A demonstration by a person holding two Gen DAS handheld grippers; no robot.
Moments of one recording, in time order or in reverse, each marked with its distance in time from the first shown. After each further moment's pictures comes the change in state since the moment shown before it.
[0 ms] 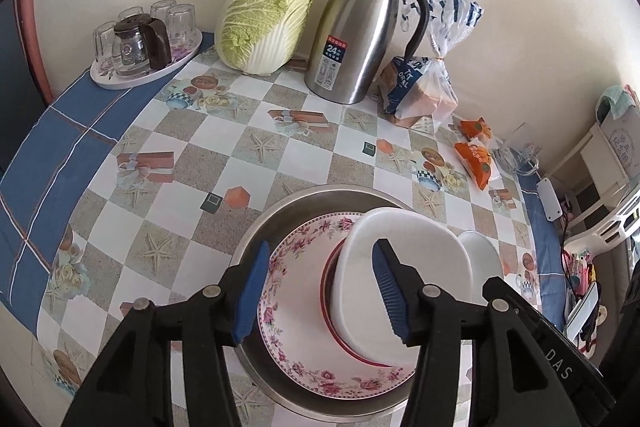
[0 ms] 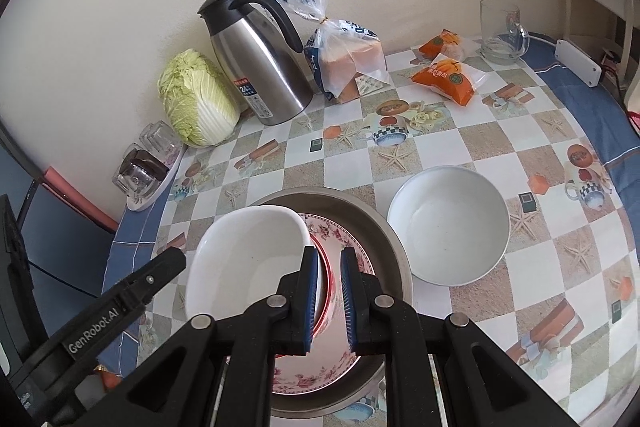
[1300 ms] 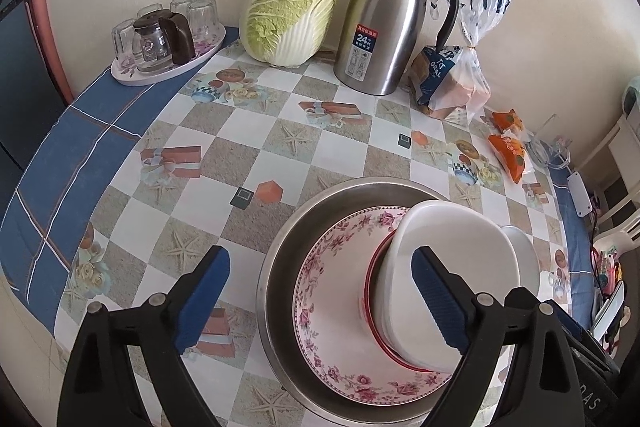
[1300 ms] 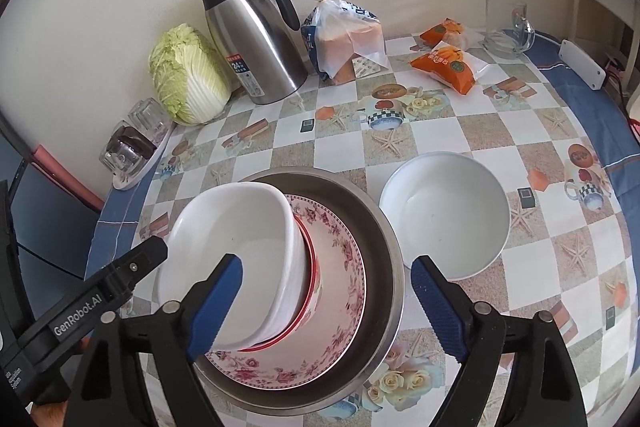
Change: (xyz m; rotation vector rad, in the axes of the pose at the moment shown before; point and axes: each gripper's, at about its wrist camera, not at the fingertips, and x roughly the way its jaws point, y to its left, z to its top) left arm 0.011 0.008 -0.003 0.017 0.007 0.106; right arm 0.016 -0.002 -0.006 -0.048 0.044 -0.031
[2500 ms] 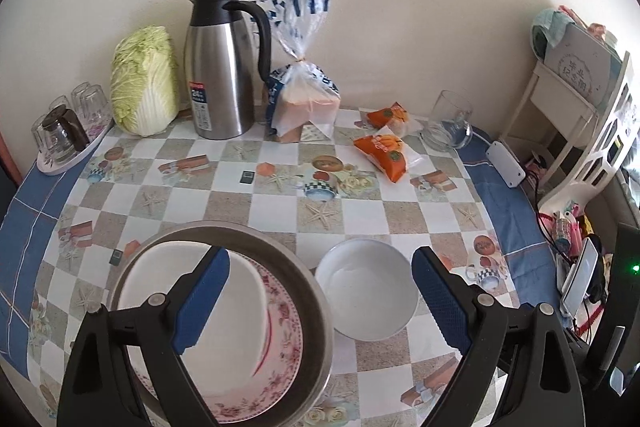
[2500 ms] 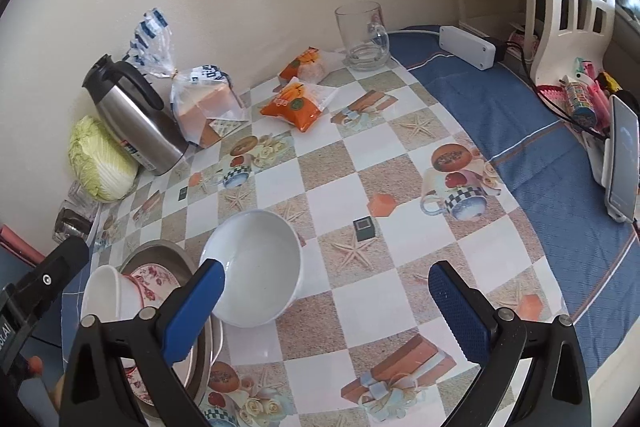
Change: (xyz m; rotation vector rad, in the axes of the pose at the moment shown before) left arm -0.023 -0.177 -0.018 0.253 -0.117 -0.157; right arm -0.040 -0.156 0.016 0.218 -0.096 -0.169
